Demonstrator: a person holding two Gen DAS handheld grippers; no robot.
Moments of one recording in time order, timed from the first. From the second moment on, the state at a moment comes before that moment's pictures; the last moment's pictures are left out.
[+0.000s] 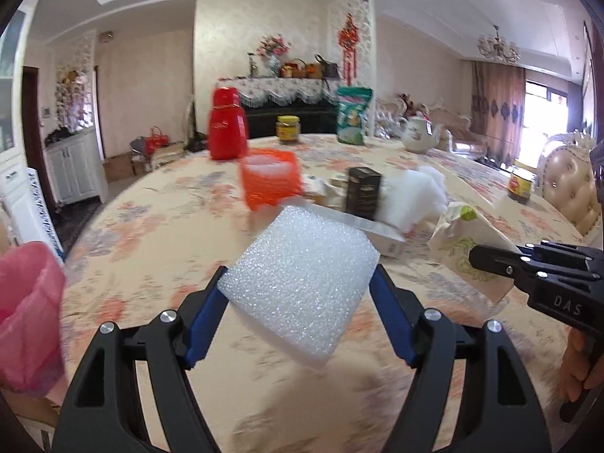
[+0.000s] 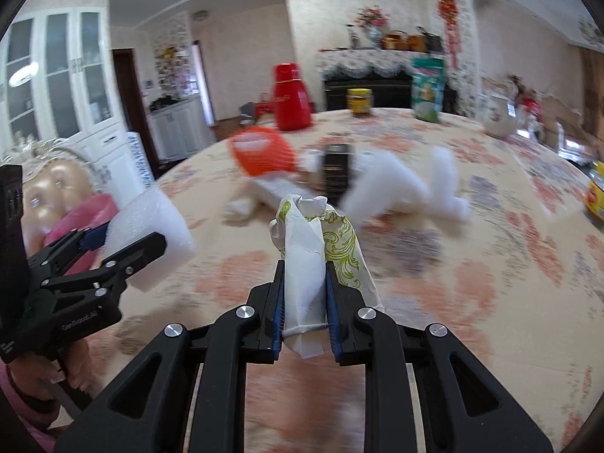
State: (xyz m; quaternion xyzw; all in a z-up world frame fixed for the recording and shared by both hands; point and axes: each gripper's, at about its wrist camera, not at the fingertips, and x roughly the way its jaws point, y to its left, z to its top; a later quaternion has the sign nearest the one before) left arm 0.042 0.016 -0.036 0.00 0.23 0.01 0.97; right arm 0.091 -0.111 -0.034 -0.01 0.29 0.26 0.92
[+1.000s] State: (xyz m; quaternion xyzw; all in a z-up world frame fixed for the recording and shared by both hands) left arm -0.079 0.326 -0.004 -0.08 0.17 0.31 0.93; right arm 0.104 0.220 -0.020 -0.06 0.27 0.56 0.78
